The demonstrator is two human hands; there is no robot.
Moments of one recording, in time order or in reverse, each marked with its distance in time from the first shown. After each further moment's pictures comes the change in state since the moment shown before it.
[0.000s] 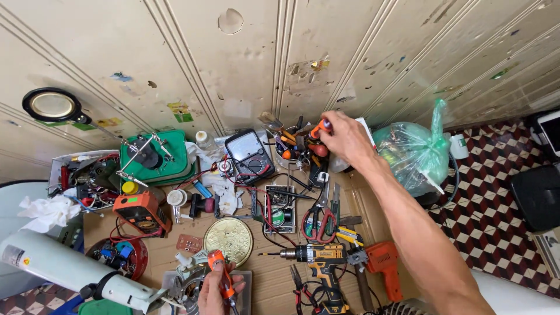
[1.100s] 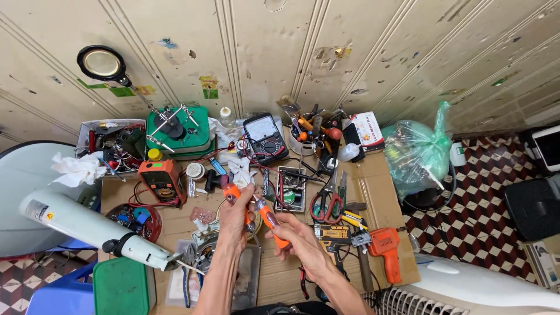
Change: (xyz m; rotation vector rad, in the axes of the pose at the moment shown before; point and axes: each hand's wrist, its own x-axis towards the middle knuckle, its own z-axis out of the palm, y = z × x) left_hand -0.051 0.124 0.109 -0.046 -0.348 0.145; right_hand -0.213 -0.189 0.083 1.324 -0.276 0.652
